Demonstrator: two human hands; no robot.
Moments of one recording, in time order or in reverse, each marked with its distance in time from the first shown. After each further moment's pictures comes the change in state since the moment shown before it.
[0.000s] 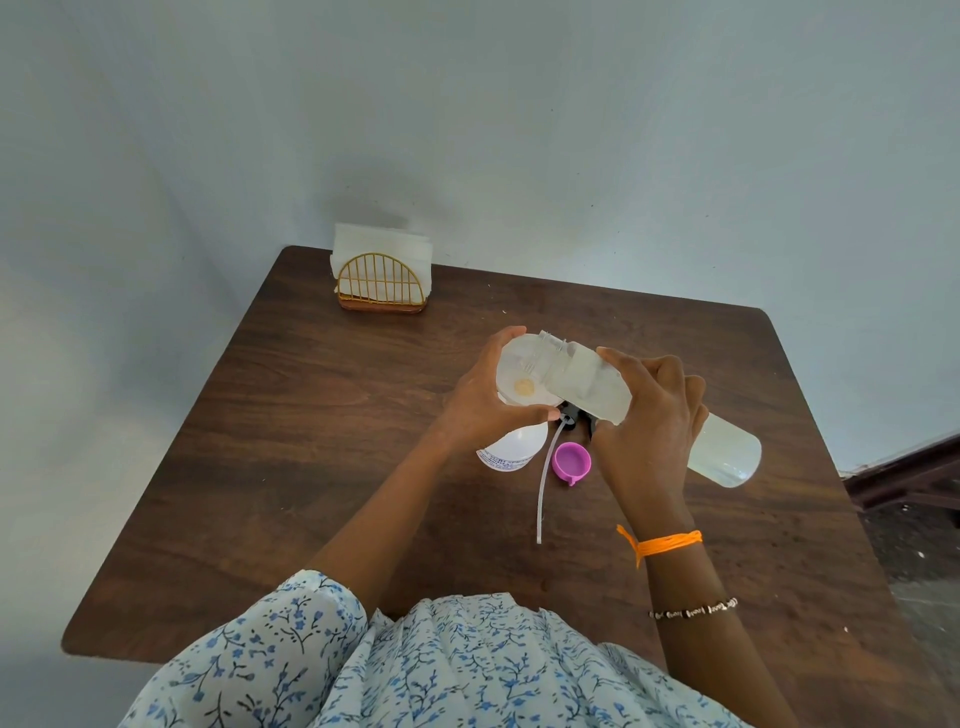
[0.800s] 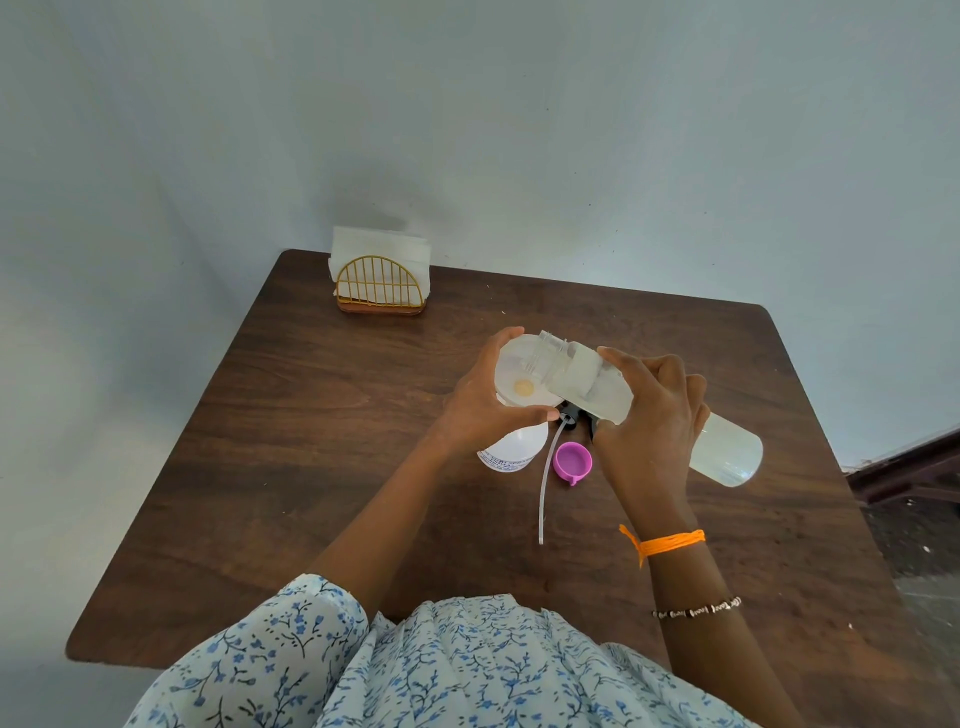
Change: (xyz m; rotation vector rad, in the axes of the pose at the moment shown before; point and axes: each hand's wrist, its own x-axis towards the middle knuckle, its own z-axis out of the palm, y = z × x) left_hand 0.002 -0.003 0.000 -0.004 0.007 0.015; right_hand 0.000 0.002 -0.001 -0.005 0.008 -0.007
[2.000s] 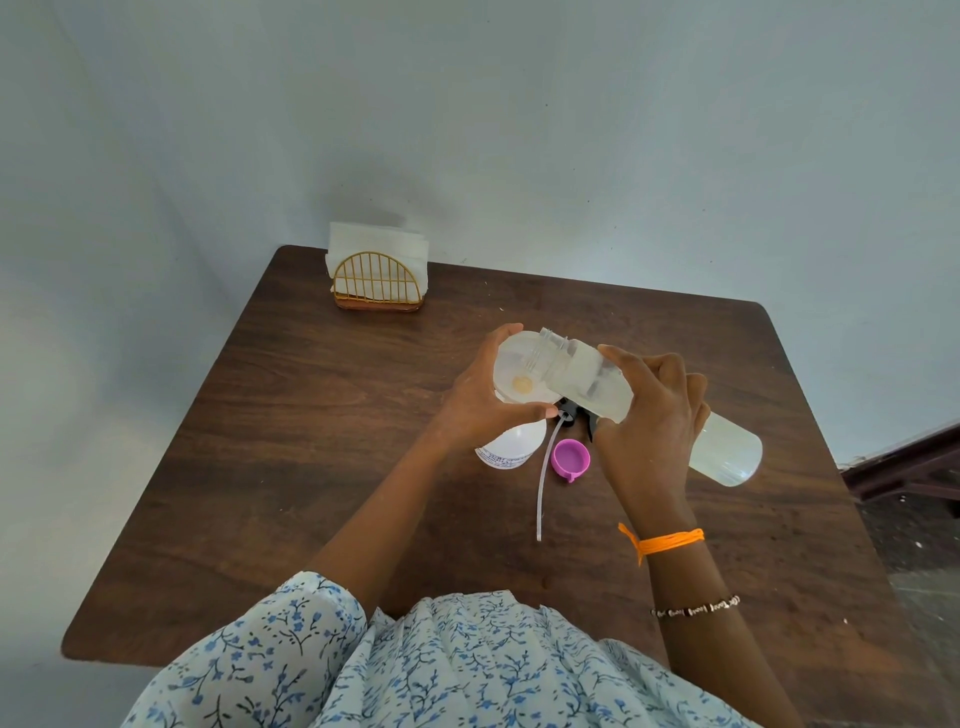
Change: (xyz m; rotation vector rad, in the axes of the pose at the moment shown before) left_hand -0.001 0.002 0.000 0.010 -0.011 -0.012; right_hand -0.001 -0.002 -0.002 -0.005 -0.015 0.023
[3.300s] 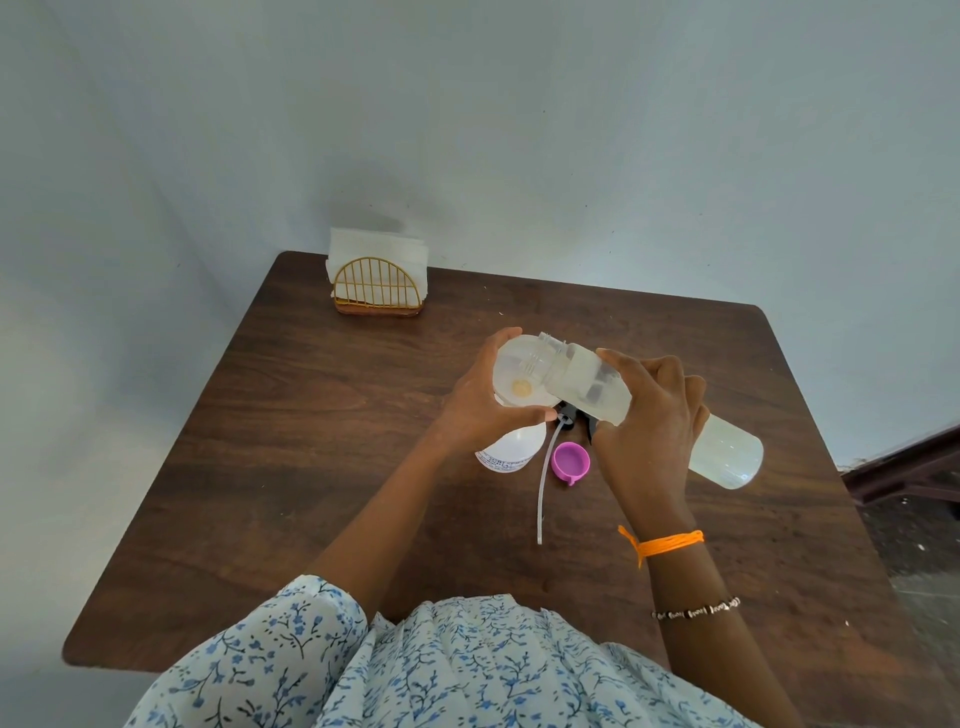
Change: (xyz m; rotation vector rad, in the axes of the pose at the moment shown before) left_hand -0.002 0.002 -0.001 -0.011 -0.005 0.002; right_hand 0.000 0.003 0.002 -0.019 0.022 -0.022
